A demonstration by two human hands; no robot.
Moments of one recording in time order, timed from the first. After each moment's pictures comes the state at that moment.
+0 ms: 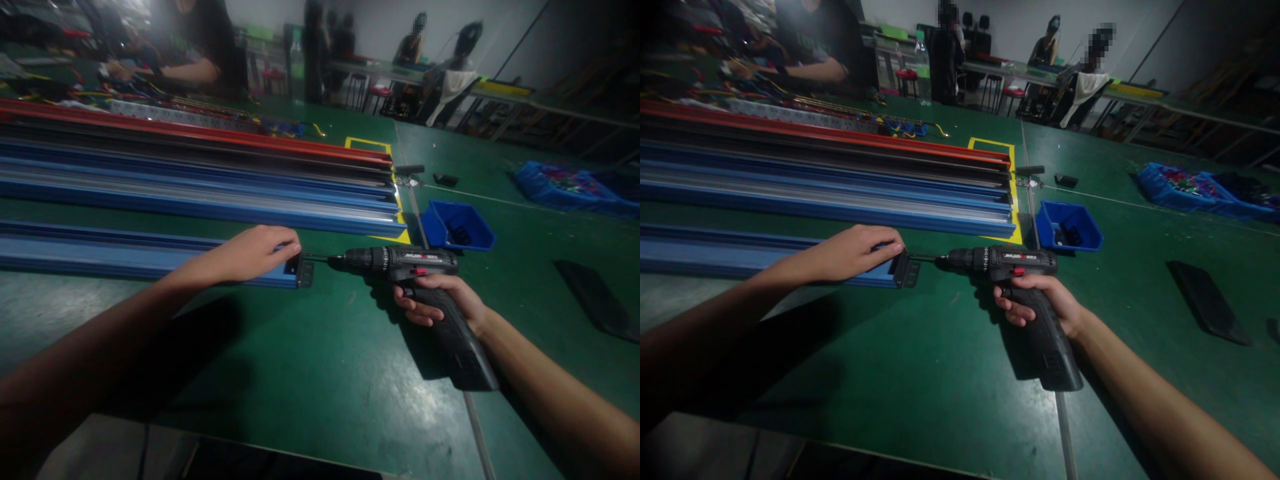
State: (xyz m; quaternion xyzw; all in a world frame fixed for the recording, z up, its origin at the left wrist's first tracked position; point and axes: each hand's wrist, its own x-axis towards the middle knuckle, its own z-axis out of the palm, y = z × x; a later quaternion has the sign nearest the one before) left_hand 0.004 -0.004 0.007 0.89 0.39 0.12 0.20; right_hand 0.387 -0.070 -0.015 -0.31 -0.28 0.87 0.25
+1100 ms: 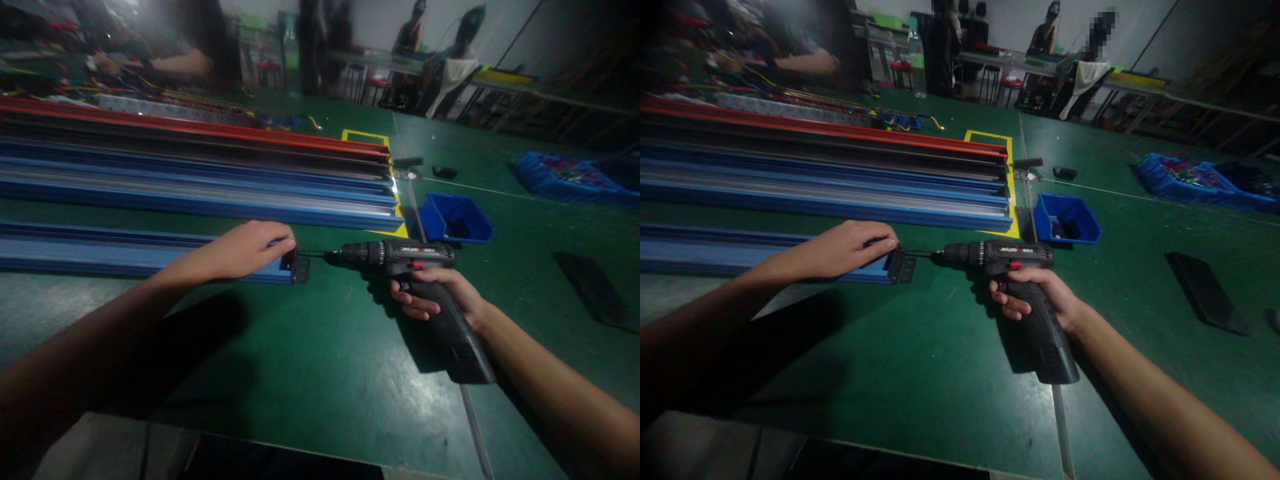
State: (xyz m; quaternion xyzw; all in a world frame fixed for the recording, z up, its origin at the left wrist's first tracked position) left_hand 0.002 -0.003 0.006 0.89 0.39 0.11 0.19; right_hand 0.383 -0.070 -0.012 -0.29 -0.27 0.88 0.25
